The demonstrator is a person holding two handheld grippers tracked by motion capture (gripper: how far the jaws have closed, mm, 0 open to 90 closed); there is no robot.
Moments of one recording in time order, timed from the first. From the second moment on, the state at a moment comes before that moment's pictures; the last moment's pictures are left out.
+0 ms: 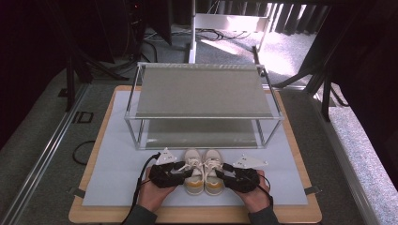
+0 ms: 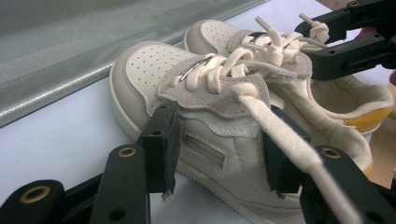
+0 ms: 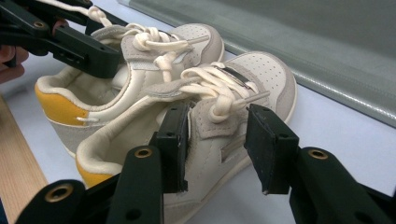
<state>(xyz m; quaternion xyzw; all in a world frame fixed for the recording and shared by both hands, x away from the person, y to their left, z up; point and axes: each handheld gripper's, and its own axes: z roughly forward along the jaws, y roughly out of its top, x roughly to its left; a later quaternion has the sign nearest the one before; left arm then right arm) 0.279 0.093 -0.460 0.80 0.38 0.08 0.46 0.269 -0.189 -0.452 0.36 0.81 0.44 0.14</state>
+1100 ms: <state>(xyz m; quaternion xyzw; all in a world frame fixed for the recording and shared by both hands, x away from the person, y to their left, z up) 0.276 0.087 -0.462 0.77 0.43 0.08 0.46 0.270 -0.186 -0.454 0.41 0.80 0.44 0.11</state>
